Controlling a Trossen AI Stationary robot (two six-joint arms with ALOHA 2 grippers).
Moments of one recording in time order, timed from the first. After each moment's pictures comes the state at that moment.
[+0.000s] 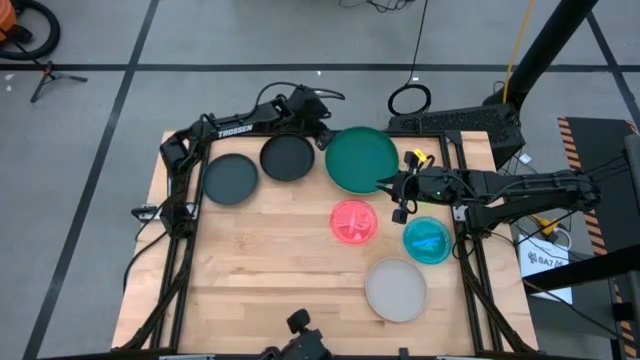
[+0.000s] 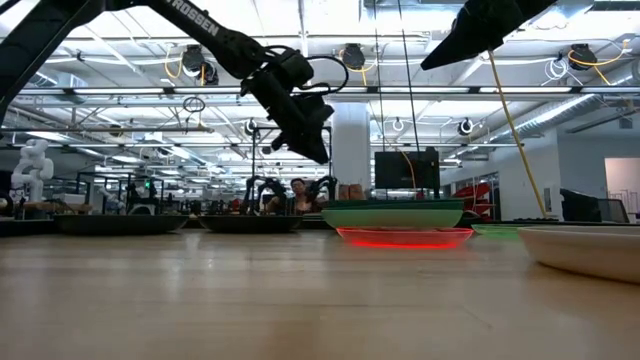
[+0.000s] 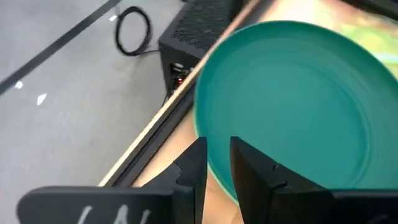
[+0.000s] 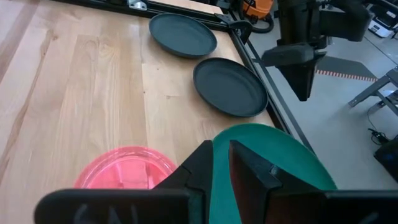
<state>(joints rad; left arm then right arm) 0.61 1.98 1.60 -0.37 0.12 0.00 0.00 0.93 0.78 -0.37 0.34 -0.14</state>
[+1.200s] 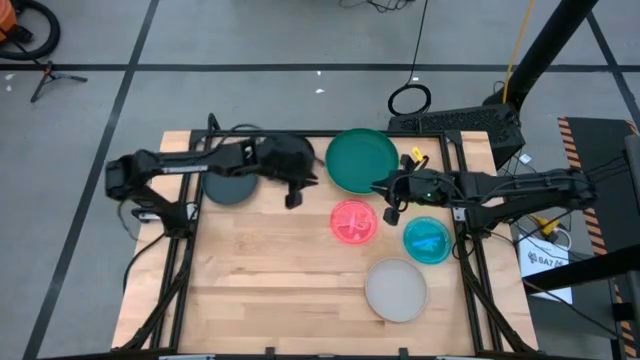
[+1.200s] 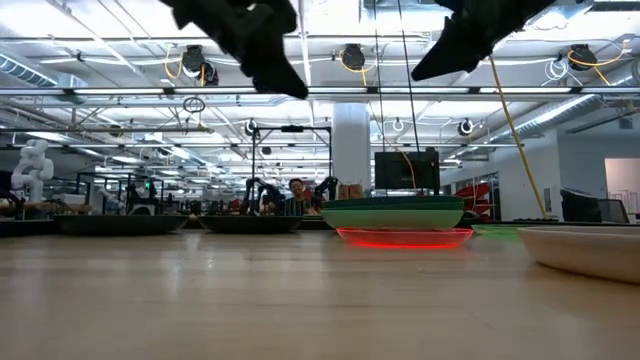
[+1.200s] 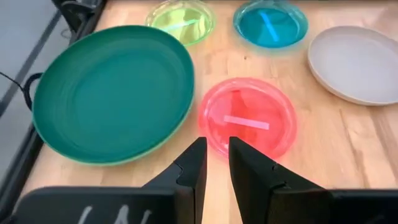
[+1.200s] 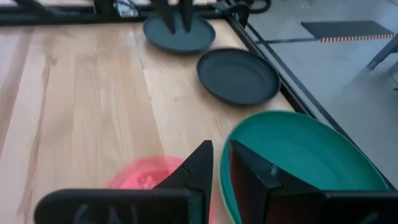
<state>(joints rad) 0.25 1.47 1.16 -0.36 0.16 0.17 0.00 1.02 0.78 -0.31 0.34 0.07</state>
